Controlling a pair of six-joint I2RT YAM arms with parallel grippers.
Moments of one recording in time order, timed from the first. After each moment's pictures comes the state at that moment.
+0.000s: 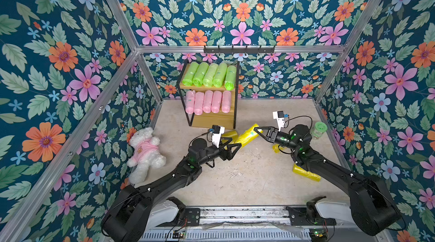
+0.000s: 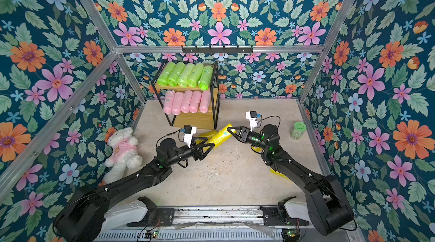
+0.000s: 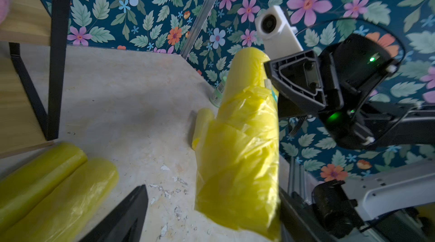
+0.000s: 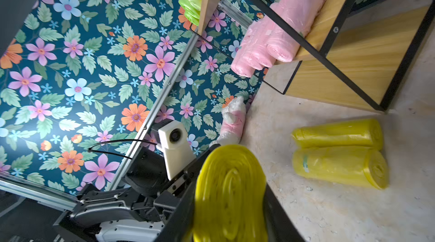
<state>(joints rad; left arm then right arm) -0.62 1.18 0.44 0.68 0.47 -0.57 0.43 1.28 0.61 0.71 -0.74 1.02</state>
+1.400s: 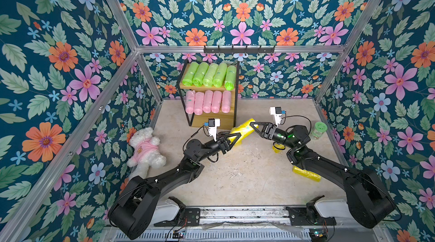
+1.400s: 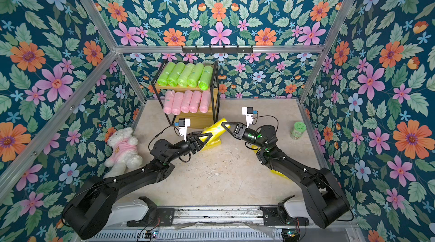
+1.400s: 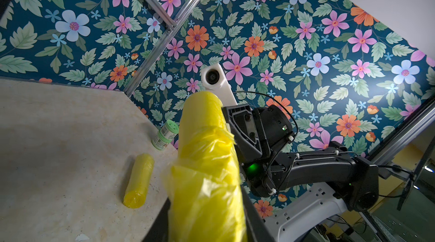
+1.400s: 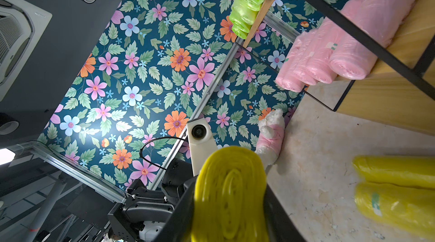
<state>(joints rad) -0.62 1.25 0.48 1.05 0.55 -0.86 0.51 1.34 0.66 0.93 -0.70 1.17</state>
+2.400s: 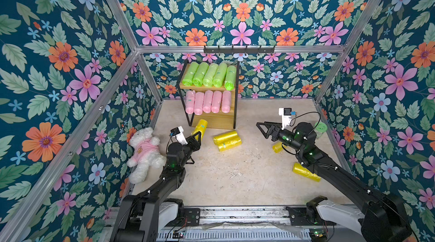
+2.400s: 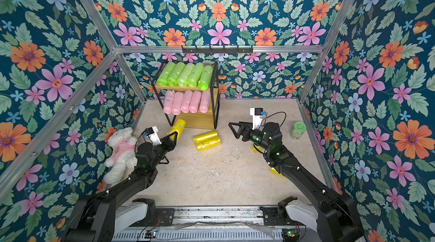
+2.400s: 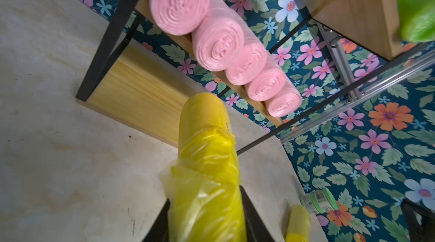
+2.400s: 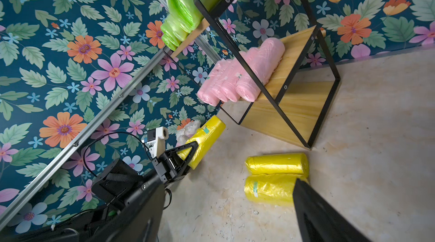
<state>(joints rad) -0.16 1.17 0.28 0.75 0.22 -0.73 0.47 1.14 0.70 0.34 -0.45 0.67</state>
